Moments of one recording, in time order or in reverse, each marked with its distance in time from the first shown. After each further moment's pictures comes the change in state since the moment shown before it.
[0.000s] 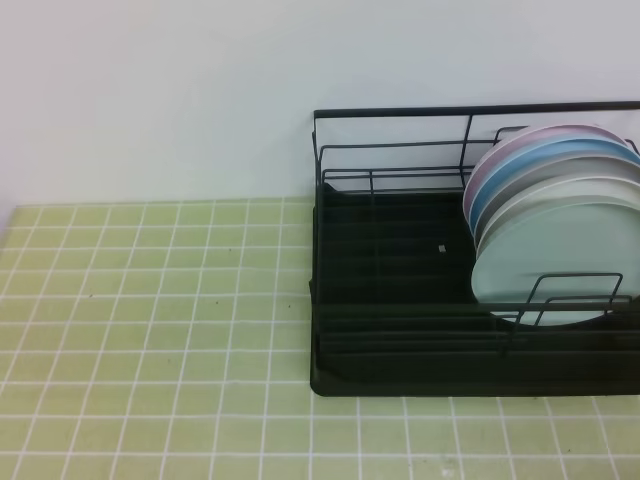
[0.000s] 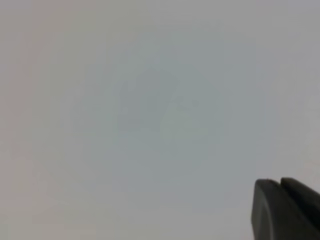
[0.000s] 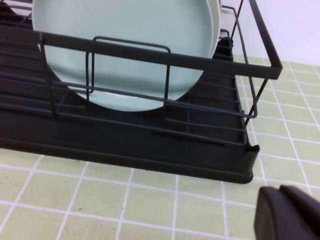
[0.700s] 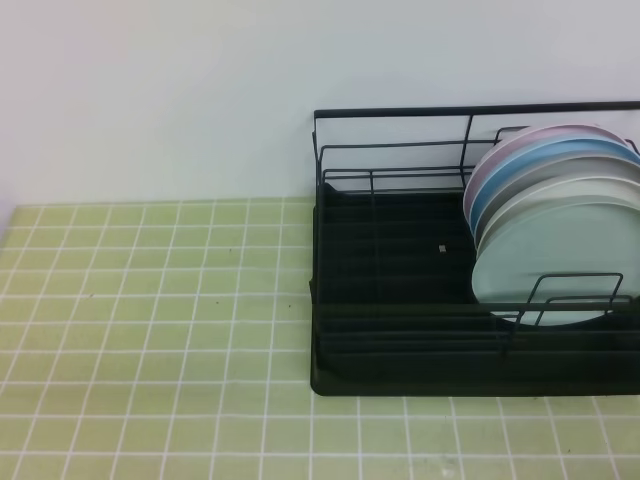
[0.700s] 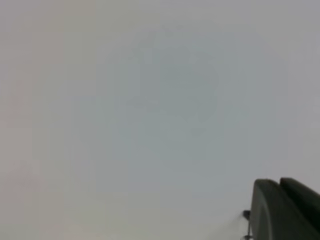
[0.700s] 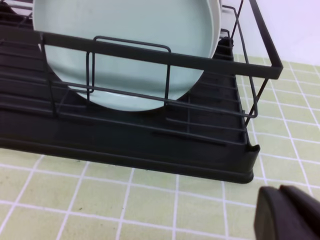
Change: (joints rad) left arm 0.000 -0.148 0.207 -0.616 0.089 0.554; right arm 0.000 0.000 0.000 0.000 0.001 0.000
